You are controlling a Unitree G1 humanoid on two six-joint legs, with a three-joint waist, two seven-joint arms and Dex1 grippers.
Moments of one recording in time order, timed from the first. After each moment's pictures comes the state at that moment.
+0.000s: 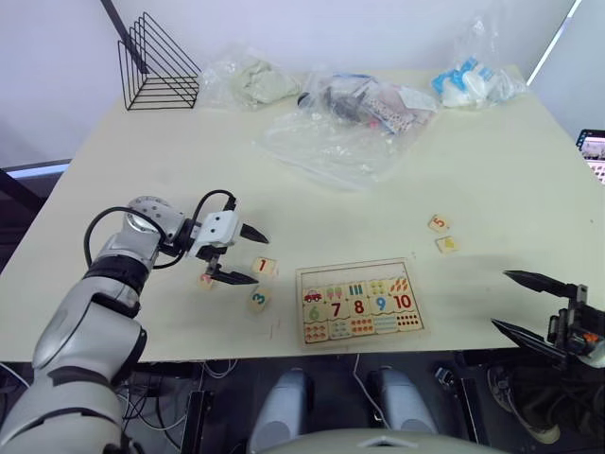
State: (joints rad) left arm -0.86 0.81 -0.57 1.01 -0.35 -0.55 -1.59; right arm 0.27 -0.66 -0.45 -0.04 0.69 -0.11 1.43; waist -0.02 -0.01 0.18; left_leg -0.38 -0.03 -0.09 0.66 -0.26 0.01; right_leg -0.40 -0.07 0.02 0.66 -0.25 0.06
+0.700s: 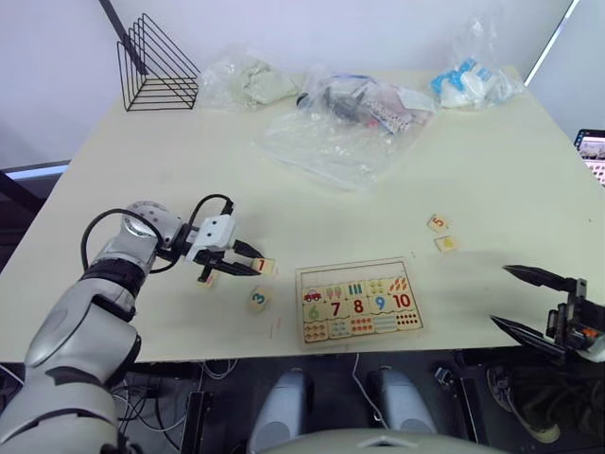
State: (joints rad) left arm -0.82 0.87 -0.65 0.94 -0.47 -0.53 -1.59; right arm 0.23 -0.66 -0.45 -0.02 0.69 -0.12 1.47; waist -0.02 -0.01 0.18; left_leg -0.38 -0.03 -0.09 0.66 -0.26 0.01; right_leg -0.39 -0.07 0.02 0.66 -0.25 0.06
